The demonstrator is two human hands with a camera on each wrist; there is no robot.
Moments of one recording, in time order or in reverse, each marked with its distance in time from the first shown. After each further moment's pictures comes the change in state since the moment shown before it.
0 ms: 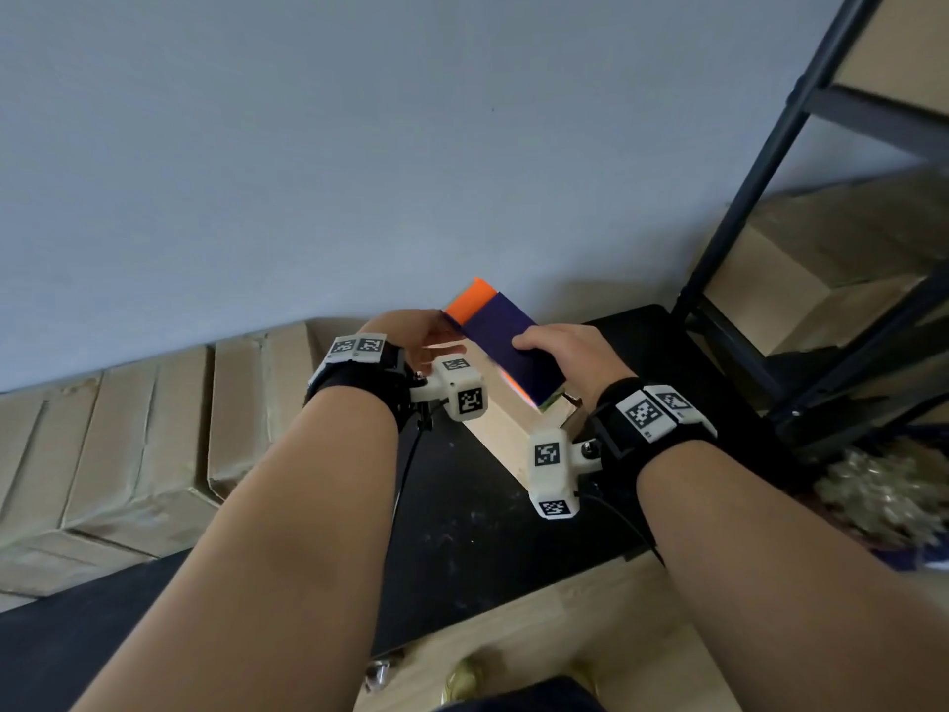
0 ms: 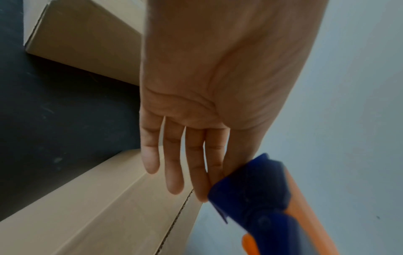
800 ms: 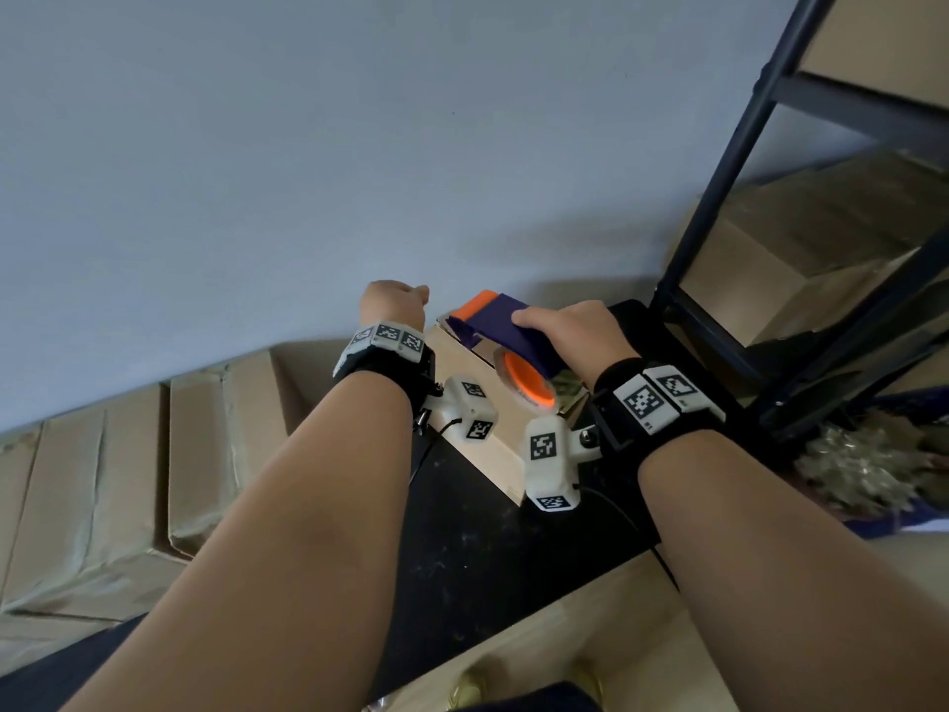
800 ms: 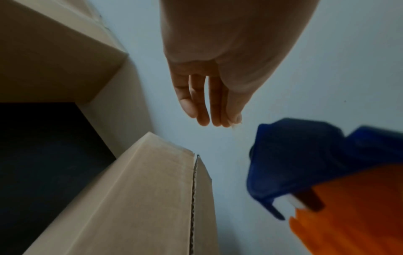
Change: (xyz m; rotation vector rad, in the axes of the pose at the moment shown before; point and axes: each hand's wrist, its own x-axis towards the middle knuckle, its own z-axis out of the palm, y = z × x) left_hand 0.045 0.045 0.014 0.229 0.656 0.145; right_hand 0.033 -0.019 -0.020 -0.228 0.223 -0.016
